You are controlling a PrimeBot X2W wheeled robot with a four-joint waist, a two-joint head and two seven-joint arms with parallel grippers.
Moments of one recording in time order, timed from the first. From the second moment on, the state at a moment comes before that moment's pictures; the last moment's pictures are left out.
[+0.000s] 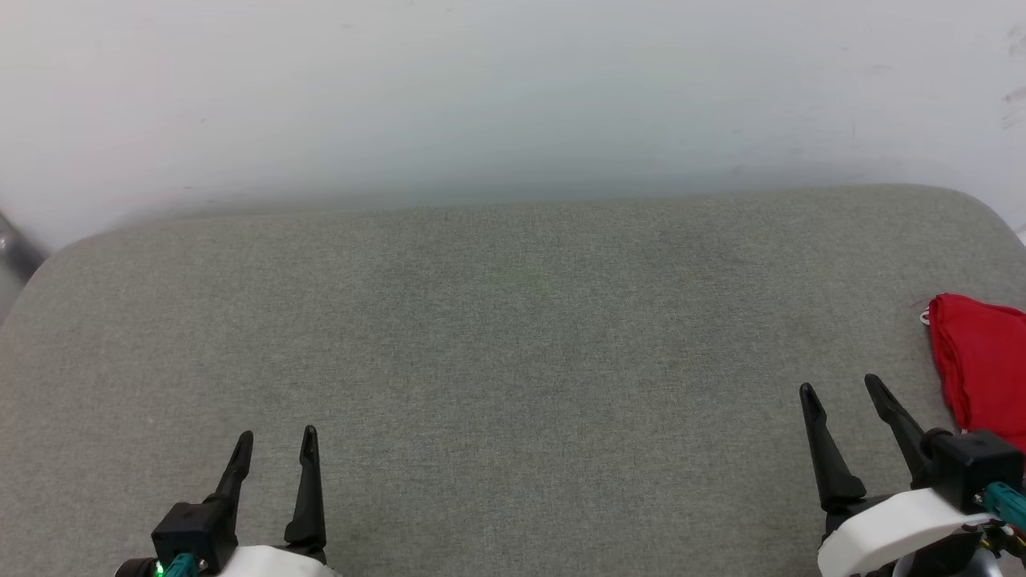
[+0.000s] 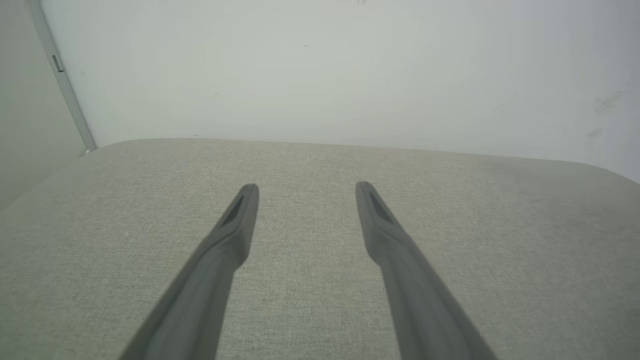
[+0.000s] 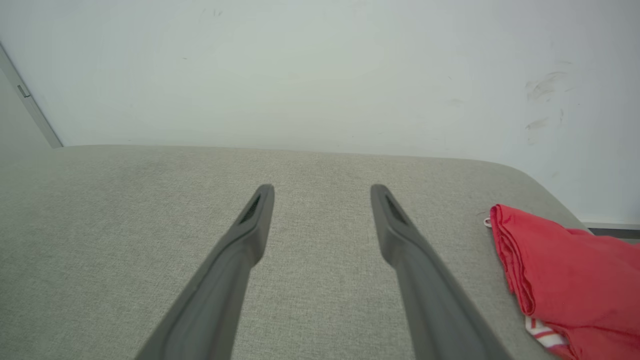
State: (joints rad) left arm 0.07 0.23 -0.16 0.10 -0.36 0.11 -0.26; right arm 0.07 -0.08 -0.02 -0.10 0.10 0.13 0.04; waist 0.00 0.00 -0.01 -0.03
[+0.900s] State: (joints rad) left arm 0.05 0.18 -0.11 0.16 -0.66 0.06 -0.17; right arm 0.06 -0.08 -0.04 0.01 0.46 0.13 0.06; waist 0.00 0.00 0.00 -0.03
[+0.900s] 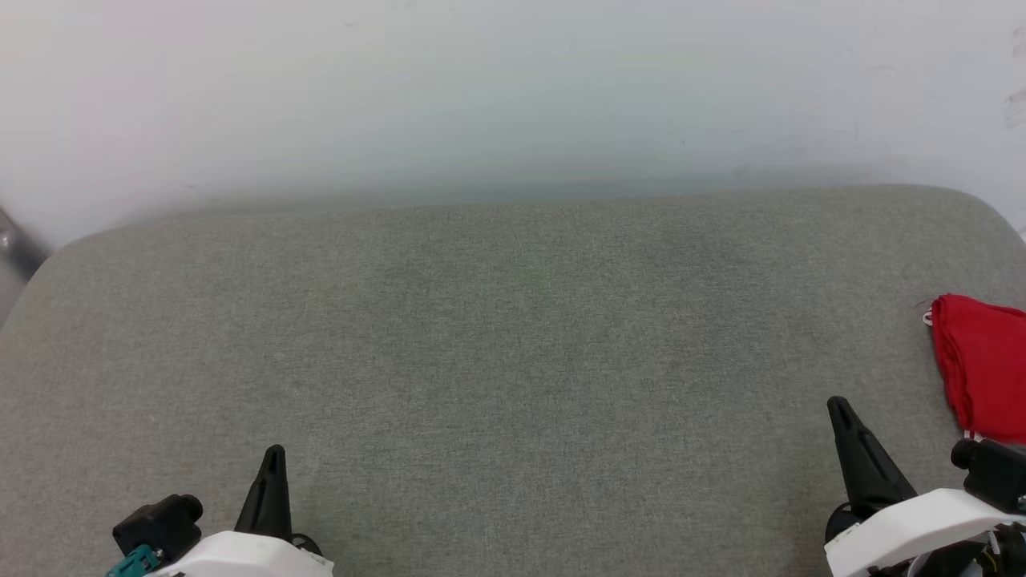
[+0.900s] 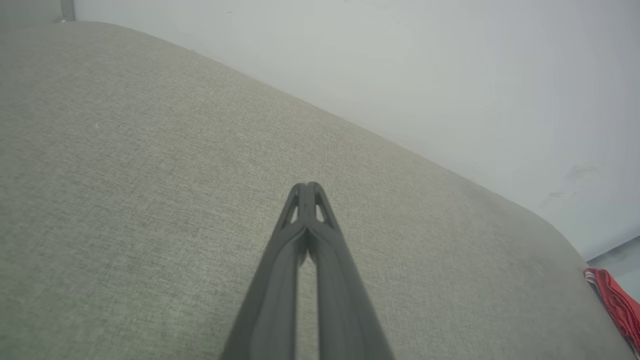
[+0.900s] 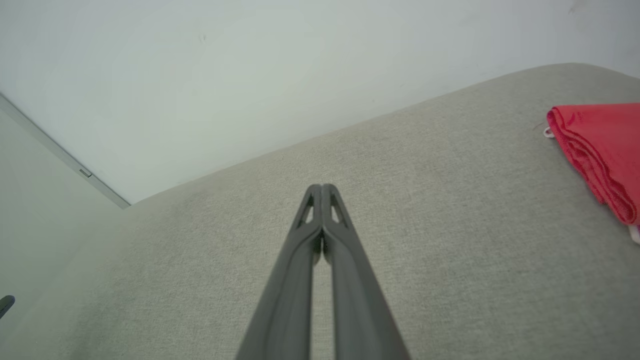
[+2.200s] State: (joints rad) left arm -0.02 0.12 0.00 0.20 -1.12 -0.03 -0.04; right arm -0.02 -0.06 -0.07 0.12 1.01 0.13 0.08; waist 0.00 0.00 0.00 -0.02
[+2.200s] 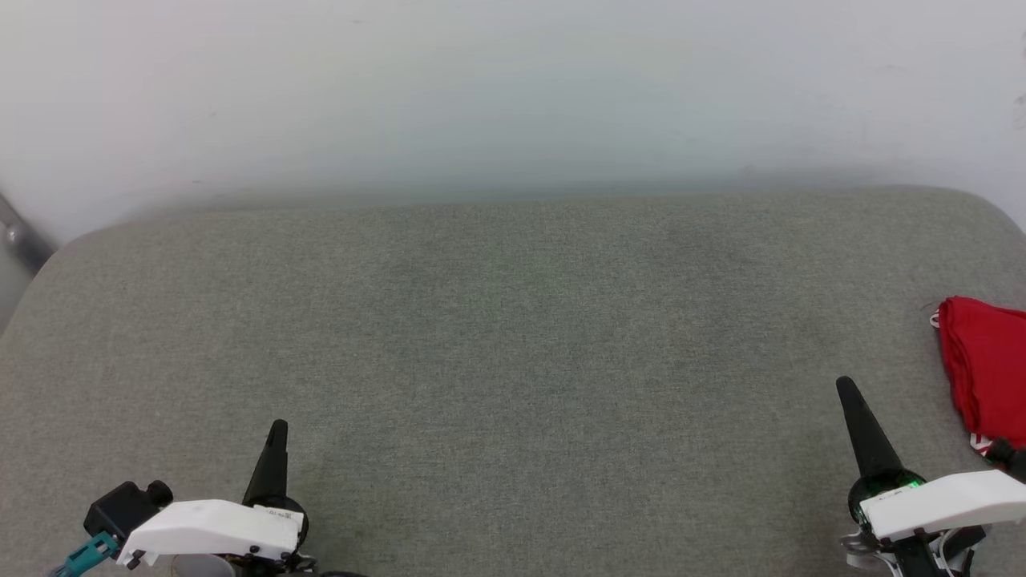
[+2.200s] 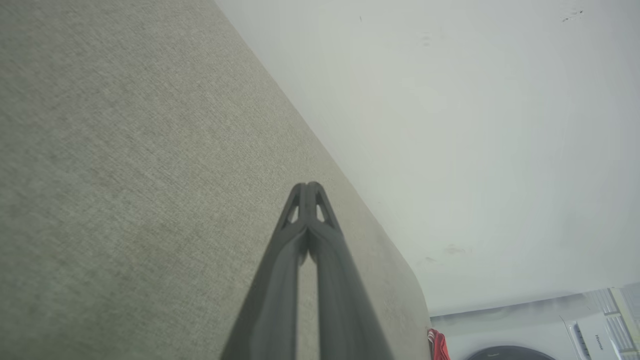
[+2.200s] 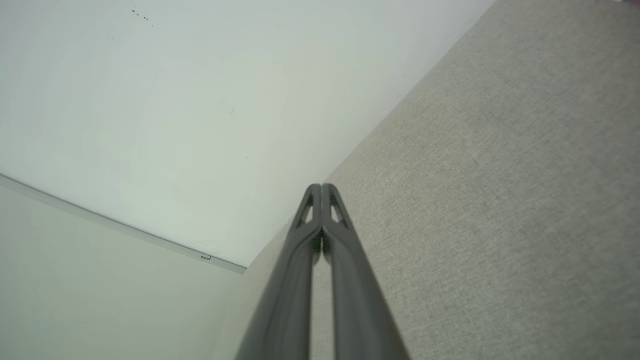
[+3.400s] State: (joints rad) left arm -0.07 0.08 0.07 0.23 -1.41 -0.09 0.05; right arm -0.07 -0.06 -0.10 0.20 1.37 0.13 0.10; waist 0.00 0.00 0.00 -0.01
